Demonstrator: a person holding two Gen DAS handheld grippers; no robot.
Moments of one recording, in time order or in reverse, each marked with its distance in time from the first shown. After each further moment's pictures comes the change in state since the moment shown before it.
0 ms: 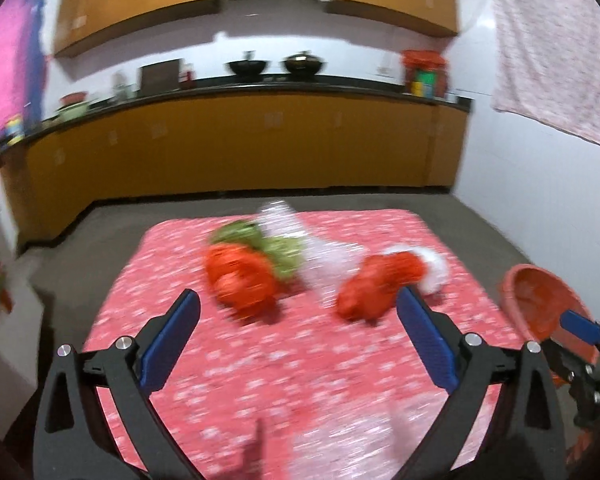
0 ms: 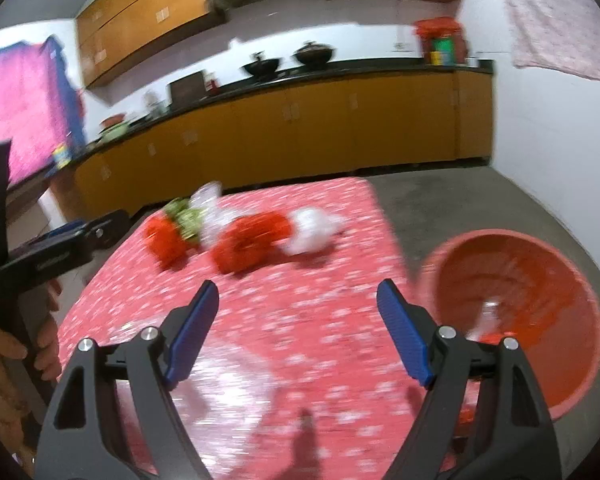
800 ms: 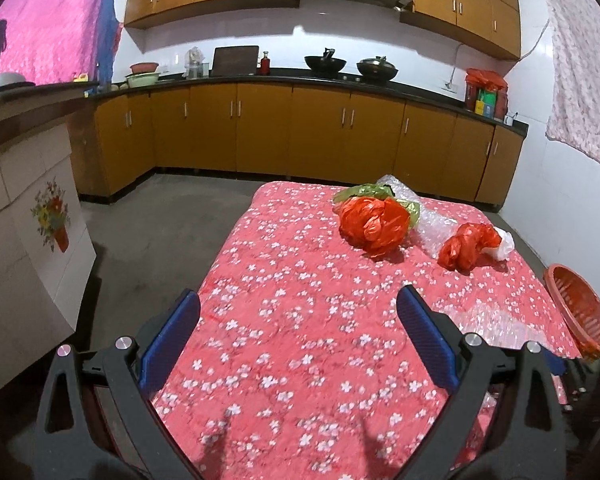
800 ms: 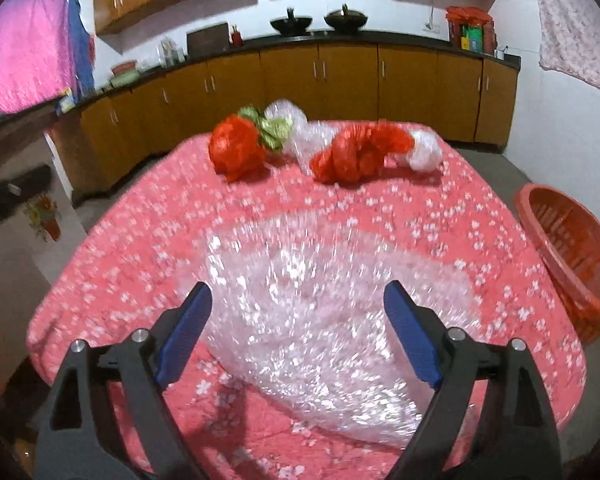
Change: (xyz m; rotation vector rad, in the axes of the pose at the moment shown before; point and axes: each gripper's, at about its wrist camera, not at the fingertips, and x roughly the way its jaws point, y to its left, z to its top) left arm -0.073 0.119 -0.065 -0.140 0.004 0.130; right arm 0.039 0.124 -0.073 -0.077 0.144 -0.108
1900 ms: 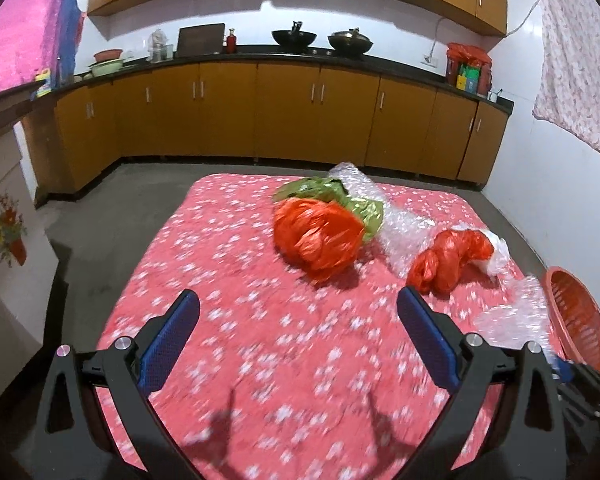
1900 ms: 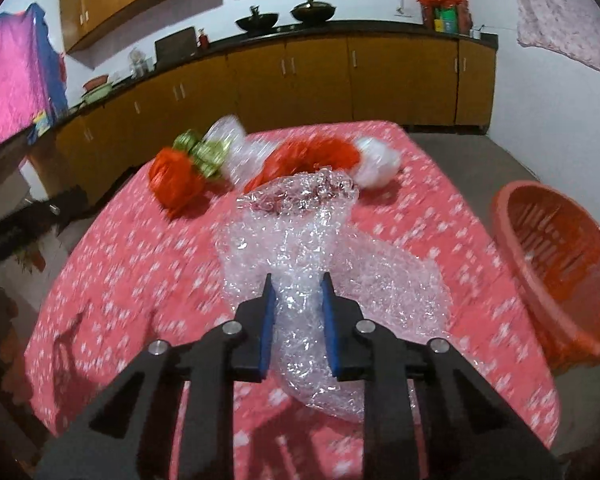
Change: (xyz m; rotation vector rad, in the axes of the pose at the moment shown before) left arm 0.090 -0.076 0.038 0.046 0.093 -0.078; right arm 0.016 -0.076 0.053 0.116 -0.022 -0.001
